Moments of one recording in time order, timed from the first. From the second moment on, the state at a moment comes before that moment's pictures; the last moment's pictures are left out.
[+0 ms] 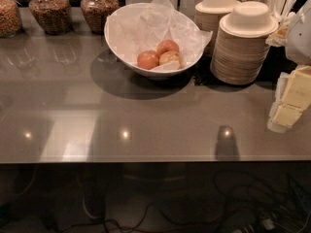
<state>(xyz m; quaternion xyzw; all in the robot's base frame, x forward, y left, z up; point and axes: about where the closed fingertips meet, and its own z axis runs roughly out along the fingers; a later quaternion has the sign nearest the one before) 0.438 -0.217 0.976 -0.60 0.78 -0.03 0.16</state>
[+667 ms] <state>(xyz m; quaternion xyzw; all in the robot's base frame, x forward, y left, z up) 0.444 -0.214 0.976 -0.60 0.78 -0.03 0.18</state>
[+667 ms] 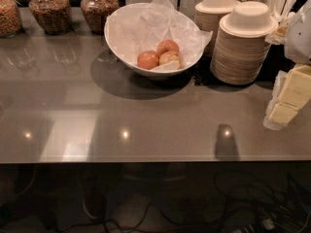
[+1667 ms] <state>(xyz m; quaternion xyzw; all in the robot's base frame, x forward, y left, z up) 0.539 -0.176 0.970 -0.55 0.76 -0.01 0.36</state>
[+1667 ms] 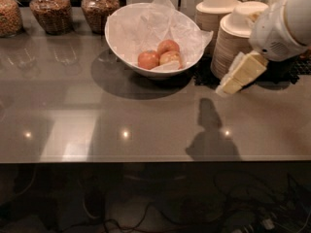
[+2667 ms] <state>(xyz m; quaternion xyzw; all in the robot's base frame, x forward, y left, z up) 0.627 -0.104 0.986 -0.56 0.72 0.01 0.40</state>
